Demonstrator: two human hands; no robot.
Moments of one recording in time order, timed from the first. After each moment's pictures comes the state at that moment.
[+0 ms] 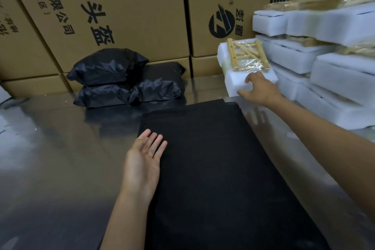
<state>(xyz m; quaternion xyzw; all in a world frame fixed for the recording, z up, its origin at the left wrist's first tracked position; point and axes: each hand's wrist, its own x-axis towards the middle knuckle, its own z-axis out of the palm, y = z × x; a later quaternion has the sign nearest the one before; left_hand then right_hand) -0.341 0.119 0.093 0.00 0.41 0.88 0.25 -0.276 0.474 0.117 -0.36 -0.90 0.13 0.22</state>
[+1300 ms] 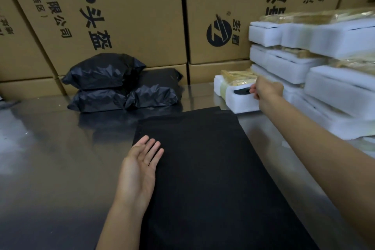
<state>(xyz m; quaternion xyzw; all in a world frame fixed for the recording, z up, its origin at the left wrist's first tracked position) -0.345 0.120 0.090 0.01 0.41 0.88 0.25 -0.279 0.462 0.150 -0.48 -0.49 0.57 0.45</state>
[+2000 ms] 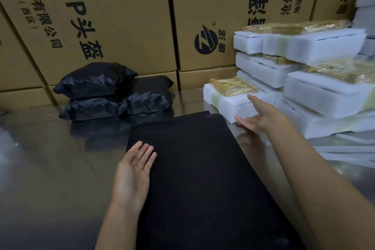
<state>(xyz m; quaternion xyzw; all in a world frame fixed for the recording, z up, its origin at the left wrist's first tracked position) -0.343 0.118 0.092 0.01 0.41 0.87 0.26 -0.217 0.428 0.142 -0.43 -0.31 0.80 0.27</state>
